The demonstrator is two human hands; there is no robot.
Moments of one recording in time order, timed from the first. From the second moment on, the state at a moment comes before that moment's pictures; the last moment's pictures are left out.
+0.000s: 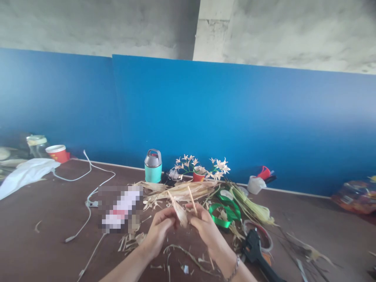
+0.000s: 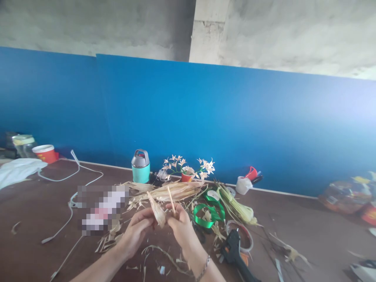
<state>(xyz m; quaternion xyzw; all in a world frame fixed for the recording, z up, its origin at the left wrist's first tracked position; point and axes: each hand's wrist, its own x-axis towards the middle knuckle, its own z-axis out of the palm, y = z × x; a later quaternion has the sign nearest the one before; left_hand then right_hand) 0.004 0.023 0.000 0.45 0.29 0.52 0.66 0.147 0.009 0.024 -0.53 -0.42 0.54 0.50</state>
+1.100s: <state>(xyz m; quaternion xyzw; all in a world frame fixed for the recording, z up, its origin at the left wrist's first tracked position) 0.005 0.019 0.011 0.44 0.39 0.52 0.62 0.137 -0.001 0.035 -0.55 -0.33 0.62 0.44</state>
